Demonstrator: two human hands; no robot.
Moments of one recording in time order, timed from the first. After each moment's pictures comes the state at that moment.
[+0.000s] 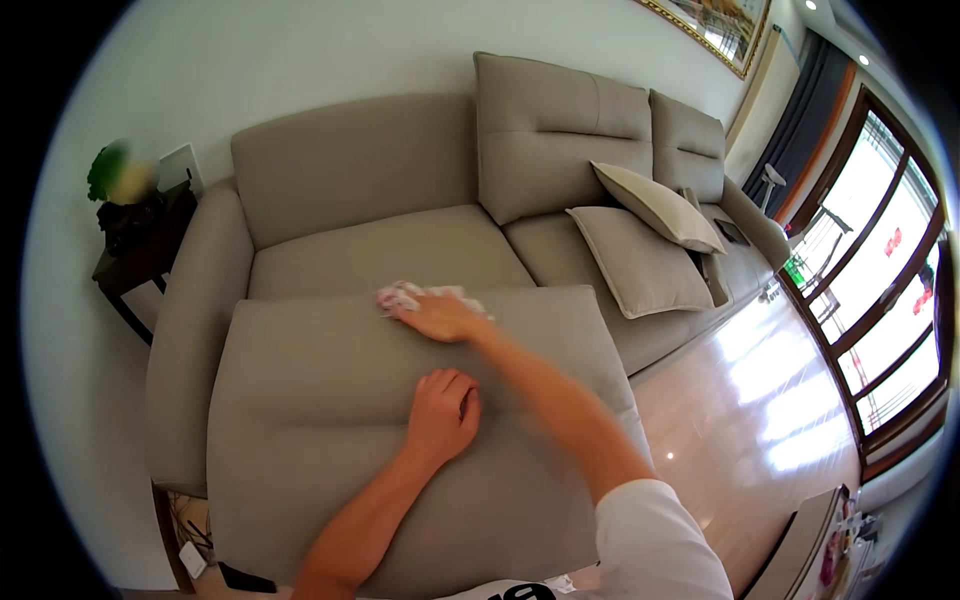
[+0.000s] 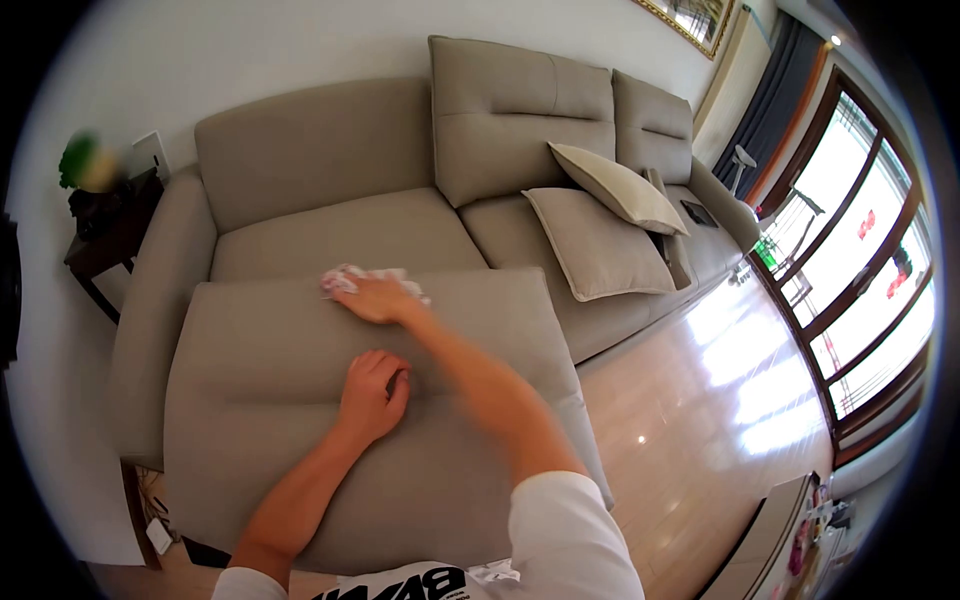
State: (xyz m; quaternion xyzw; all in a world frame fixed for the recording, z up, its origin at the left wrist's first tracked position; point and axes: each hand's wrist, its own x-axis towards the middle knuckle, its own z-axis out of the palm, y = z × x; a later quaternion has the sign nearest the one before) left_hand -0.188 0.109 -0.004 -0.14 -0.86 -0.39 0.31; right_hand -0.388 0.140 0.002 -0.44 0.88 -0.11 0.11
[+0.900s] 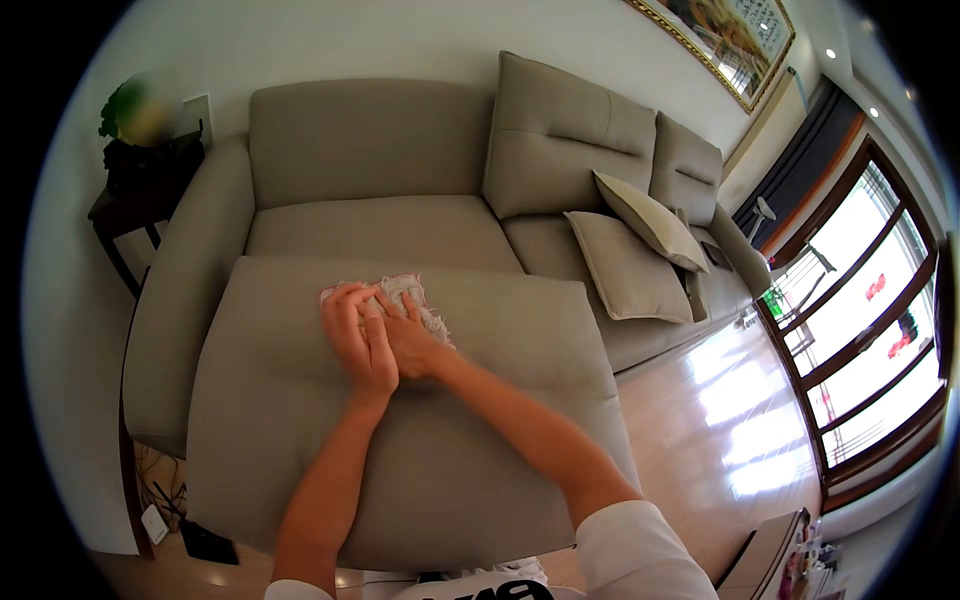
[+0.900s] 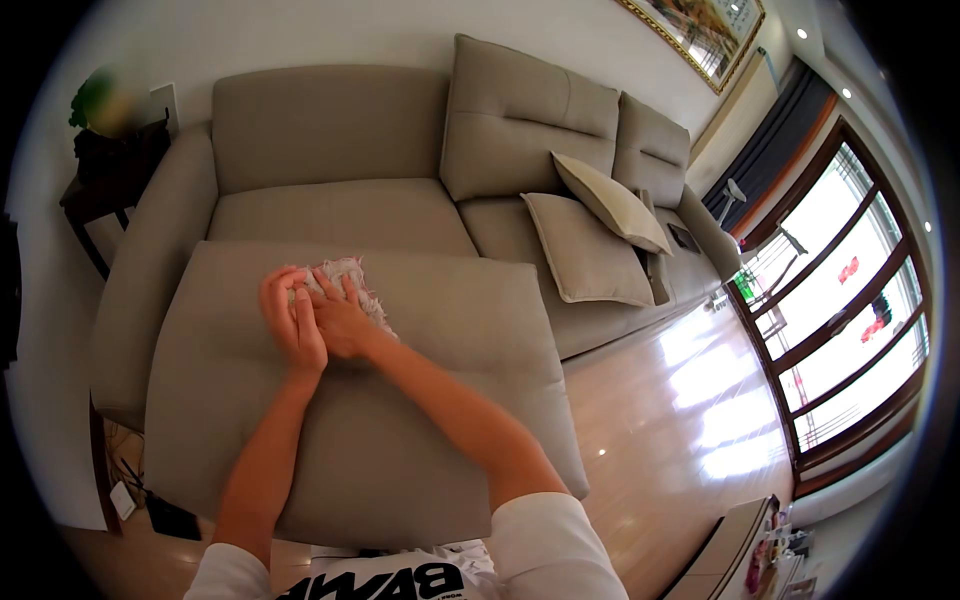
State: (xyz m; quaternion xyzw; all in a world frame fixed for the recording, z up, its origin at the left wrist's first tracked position) left_hand -0.193 0.039 0.015 0.03 -0.71 -0.42 0.57; right_hand -0.280 0.121 -0.011 -0.56 0.82 -0.13 0.04
